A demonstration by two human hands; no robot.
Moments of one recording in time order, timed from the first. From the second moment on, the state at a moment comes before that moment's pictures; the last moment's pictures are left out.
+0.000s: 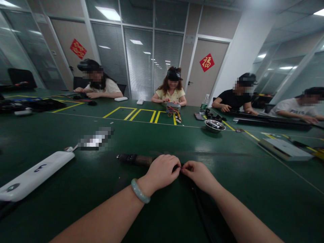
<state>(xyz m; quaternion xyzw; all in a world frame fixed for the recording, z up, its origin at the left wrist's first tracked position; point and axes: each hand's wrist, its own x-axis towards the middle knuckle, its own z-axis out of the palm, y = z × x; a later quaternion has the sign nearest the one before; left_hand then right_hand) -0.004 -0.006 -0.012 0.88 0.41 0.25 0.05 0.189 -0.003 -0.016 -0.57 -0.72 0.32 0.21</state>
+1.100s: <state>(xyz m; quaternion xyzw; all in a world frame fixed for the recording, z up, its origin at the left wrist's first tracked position) -0.005 -0.005 -0.014 0.87 0.42 0.26 0.05 0.190 -0.002 -0.018 -0.57 -0.72 0.33 0.21</state>
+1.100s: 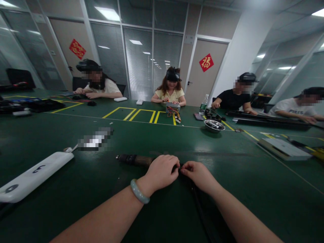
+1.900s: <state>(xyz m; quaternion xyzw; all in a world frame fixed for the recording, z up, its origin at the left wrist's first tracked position) -0.004 -0.005 -0.013 0.88 0.41 0.25 0.05 0.190 -0.002 -0.018 -0.57 -0.73 0.32 0.21</state>
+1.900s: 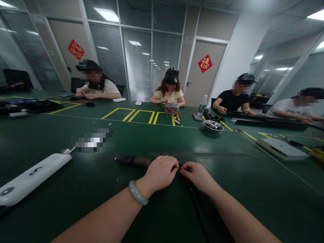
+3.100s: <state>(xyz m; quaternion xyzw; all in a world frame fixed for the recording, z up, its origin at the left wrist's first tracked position) -0.003 -0.006 -0.011 0.87 0.41 0.26 0.06 0.191 -0.001 -0.020 -0.57 -0.72 0.32 0.22</state>
